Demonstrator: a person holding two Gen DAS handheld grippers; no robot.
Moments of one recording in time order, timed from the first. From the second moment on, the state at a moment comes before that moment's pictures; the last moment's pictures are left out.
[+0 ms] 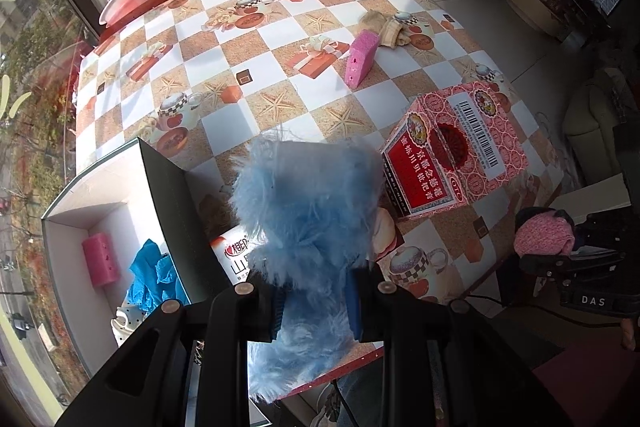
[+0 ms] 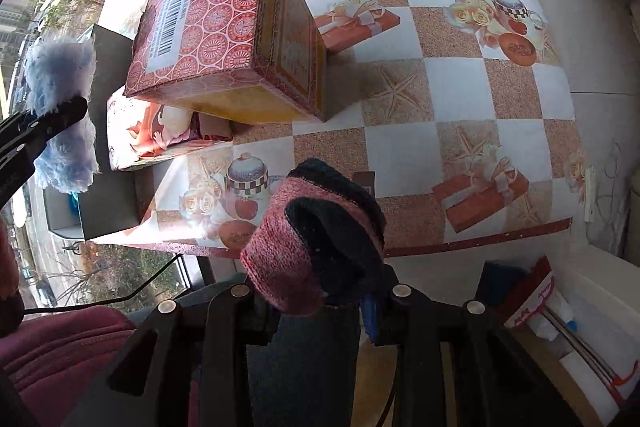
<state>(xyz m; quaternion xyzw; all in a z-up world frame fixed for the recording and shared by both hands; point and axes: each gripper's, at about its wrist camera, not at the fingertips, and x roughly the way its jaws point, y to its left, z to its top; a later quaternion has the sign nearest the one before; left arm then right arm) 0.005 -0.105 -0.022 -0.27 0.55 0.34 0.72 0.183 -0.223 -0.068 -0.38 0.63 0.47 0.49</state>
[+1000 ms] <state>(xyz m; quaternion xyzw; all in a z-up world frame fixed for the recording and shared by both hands) -0.092 -0.076 0.023 -0.33 0.42 0.48 0.70 0.070 -0.153 0.039 -0.41 0.49 0.64 0.42</state>
